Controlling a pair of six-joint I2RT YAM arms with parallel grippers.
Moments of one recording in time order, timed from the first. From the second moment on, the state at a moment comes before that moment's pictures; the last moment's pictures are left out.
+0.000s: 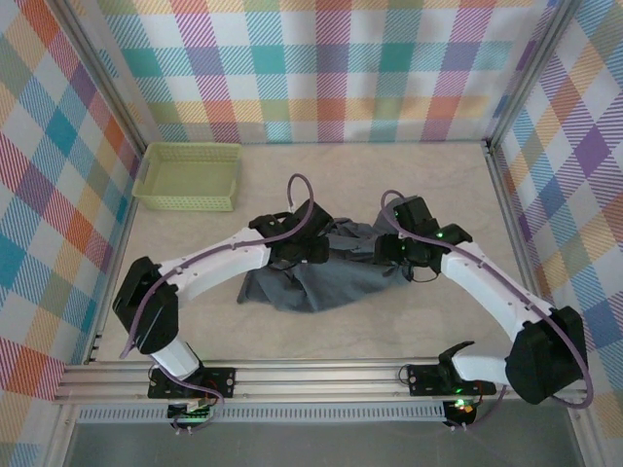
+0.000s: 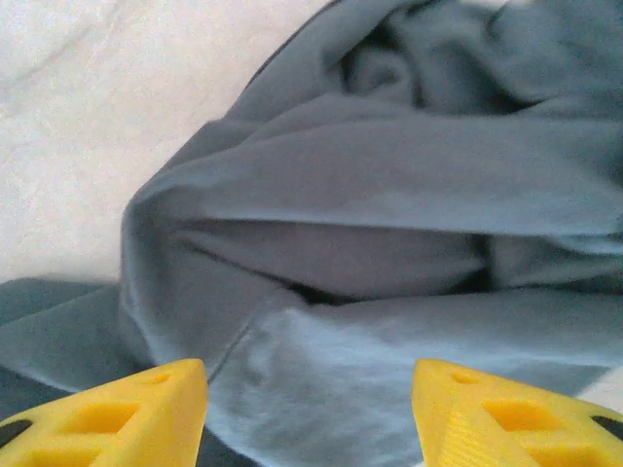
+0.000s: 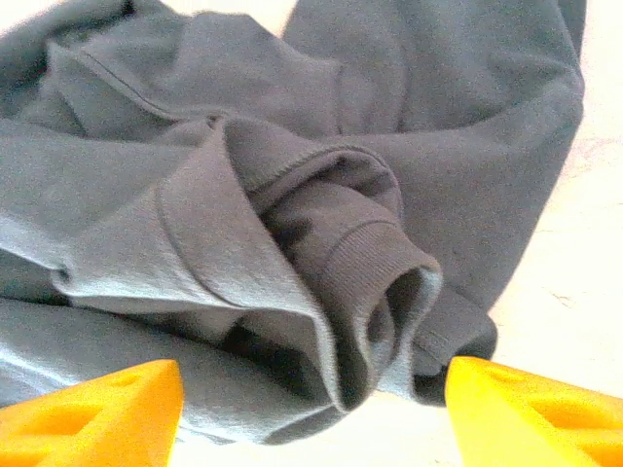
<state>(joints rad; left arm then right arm) -0.83 1.63 1.31 -0.73 -0.18 -0.69 0.46 1.25 0.95 -0.76 0.04 0.46</state>
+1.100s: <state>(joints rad) -0.99 1.53 0.82 -0.36 -0.23 -0.87 0.45 1.59 1.06 -0.62 -0.01 0.46</state>
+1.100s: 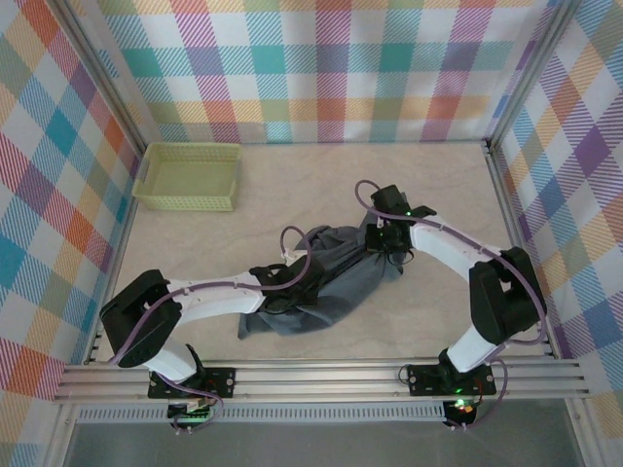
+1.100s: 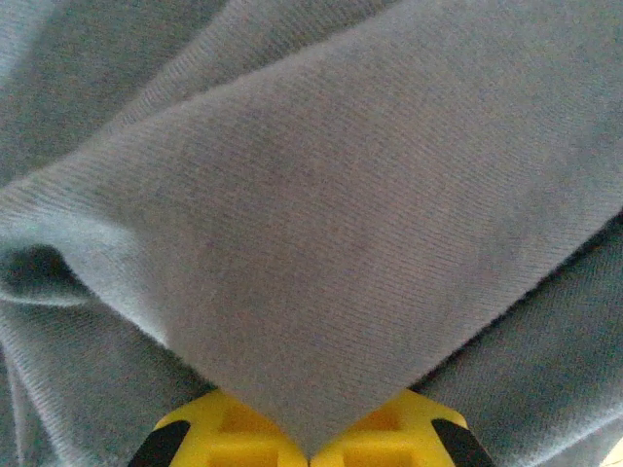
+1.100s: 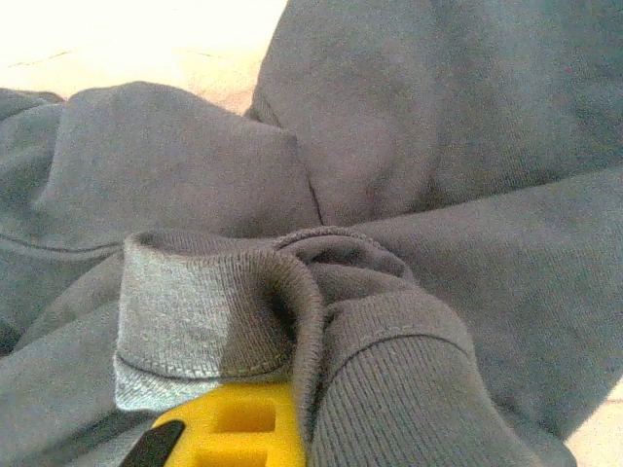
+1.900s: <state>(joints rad) -0.90 1.81 1.15 -0.48 -0.24 -0.74 0.69 1.43 0.81 -0.60 0.04 0.65</state>
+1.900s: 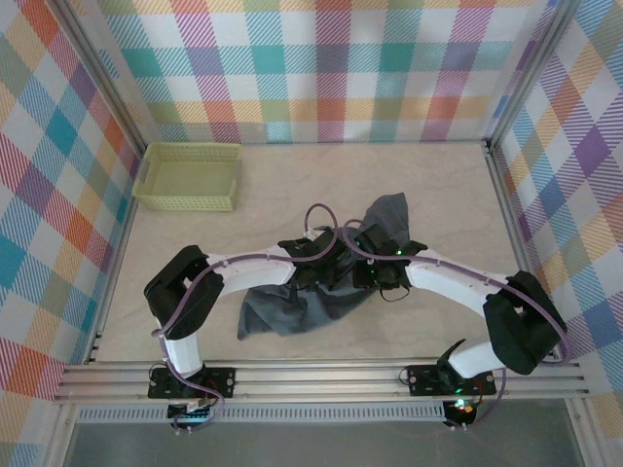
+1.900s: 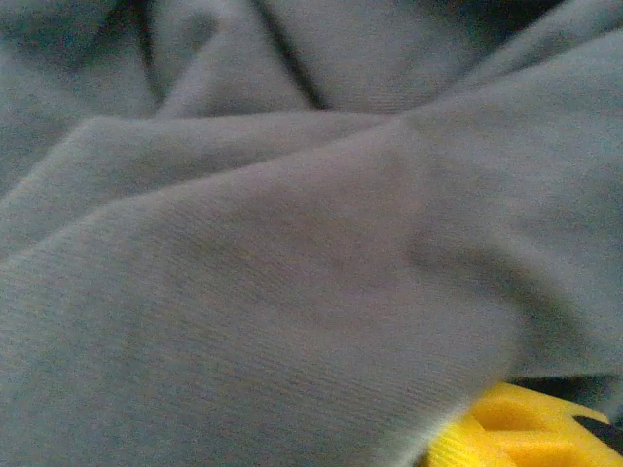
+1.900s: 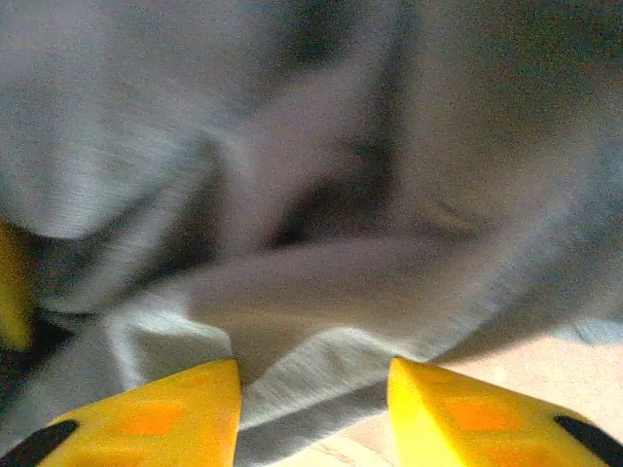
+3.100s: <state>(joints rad) -0.98 1.58 0.79 -0.25 -0.24 -1.00 0.83 1.65 1.05 -0.56 0.02 0.64</state>
